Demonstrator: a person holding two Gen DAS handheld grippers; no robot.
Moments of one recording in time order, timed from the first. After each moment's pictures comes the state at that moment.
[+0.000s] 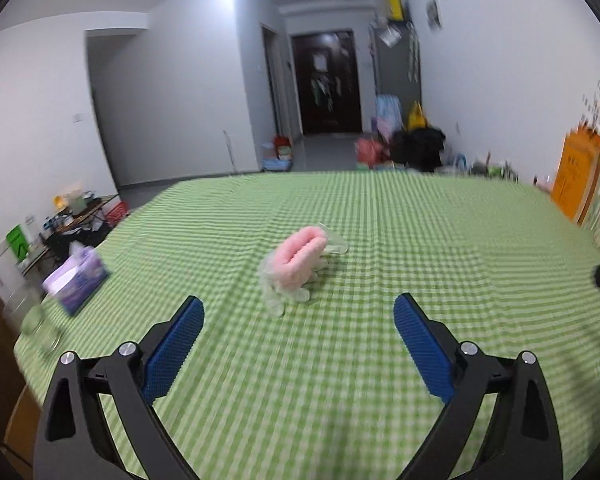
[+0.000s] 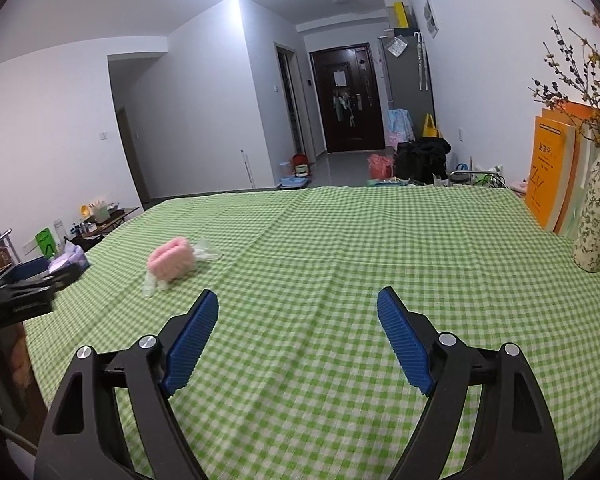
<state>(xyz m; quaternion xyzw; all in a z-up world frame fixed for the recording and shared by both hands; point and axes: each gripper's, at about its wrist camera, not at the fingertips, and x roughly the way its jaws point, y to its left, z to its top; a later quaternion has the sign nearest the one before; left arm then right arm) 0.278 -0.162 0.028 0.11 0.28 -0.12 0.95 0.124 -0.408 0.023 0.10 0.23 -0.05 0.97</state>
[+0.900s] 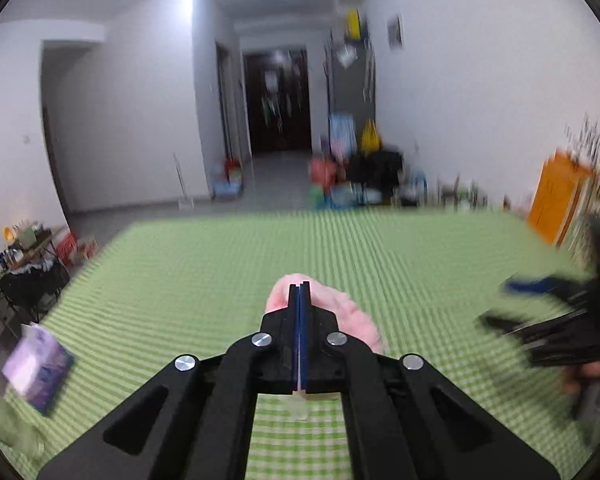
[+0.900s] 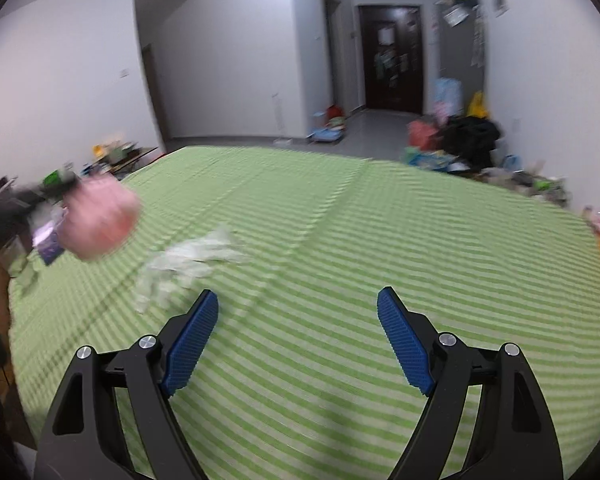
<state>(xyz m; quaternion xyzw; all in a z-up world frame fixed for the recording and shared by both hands) 0.380 -0.087 0.071 0.07 0.22 -0.22 0.95 0.315 -0.339 0.002 0.05 0.34 0.05 0.94</state>
